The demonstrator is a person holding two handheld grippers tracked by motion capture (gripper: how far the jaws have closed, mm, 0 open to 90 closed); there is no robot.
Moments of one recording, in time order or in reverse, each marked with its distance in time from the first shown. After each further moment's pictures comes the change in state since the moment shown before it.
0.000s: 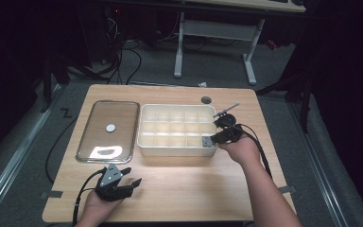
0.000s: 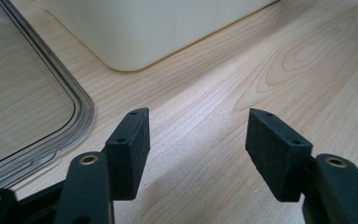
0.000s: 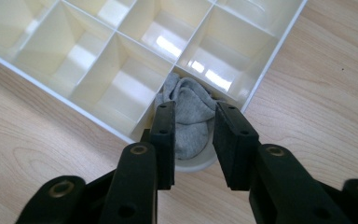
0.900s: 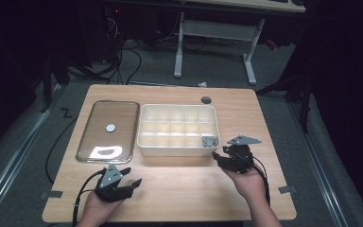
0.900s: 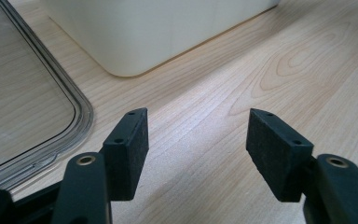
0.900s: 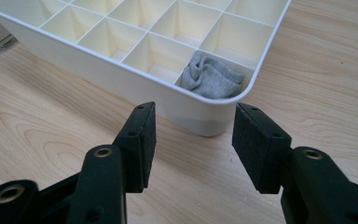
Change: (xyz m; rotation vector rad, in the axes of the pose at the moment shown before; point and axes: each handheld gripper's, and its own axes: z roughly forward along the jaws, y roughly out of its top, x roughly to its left) left arm -0.006 0.003 -0.004 -0.008 0.006 0.005; right arm 0.021 -0.093 -0.009 -0.343 0.019 0.053
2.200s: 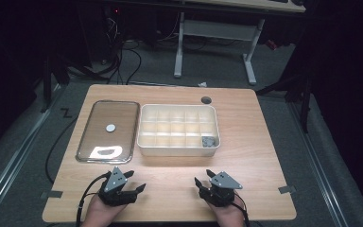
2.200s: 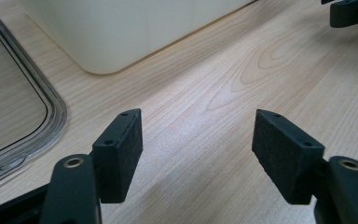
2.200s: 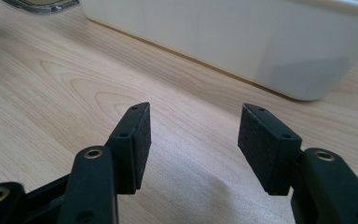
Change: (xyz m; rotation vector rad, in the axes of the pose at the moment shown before) left arm -0.013 -0.001 0.002 0.017 -0.019 0.020; right arm 0.066 -0.091 0.031 -0.209 0.004 -0.101
